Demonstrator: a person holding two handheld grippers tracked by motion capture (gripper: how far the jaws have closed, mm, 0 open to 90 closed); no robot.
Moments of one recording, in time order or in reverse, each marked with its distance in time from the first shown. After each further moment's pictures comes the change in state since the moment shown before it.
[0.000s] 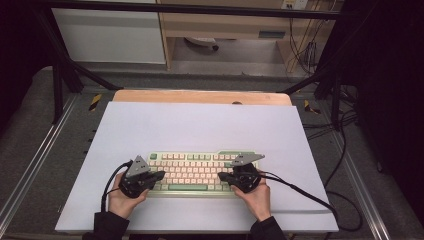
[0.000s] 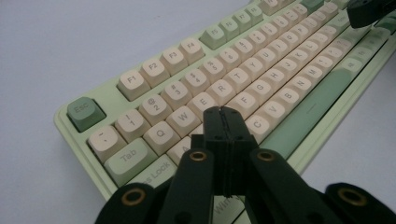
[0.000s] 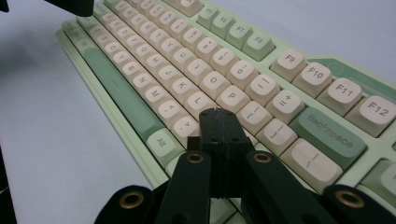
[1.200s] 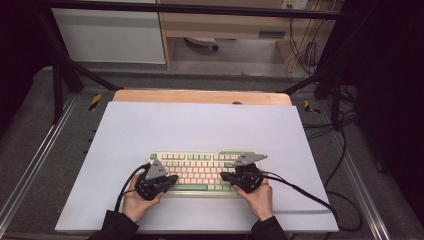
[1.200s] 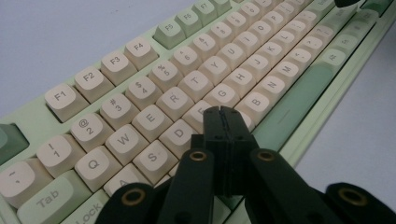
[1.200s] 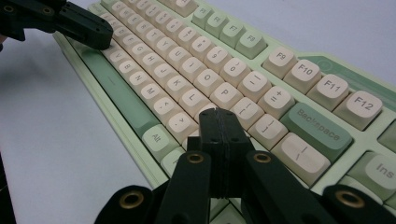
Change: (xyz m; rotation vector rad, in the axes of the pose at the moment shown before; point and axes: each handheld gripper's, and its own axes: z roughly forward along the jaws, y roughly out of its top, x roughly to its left) left arm -0.025 0.007 0.028 0.046 -0.034 0.053; right arm -0.002 -0.002 -0.005 -0.004 -0.008 0.006
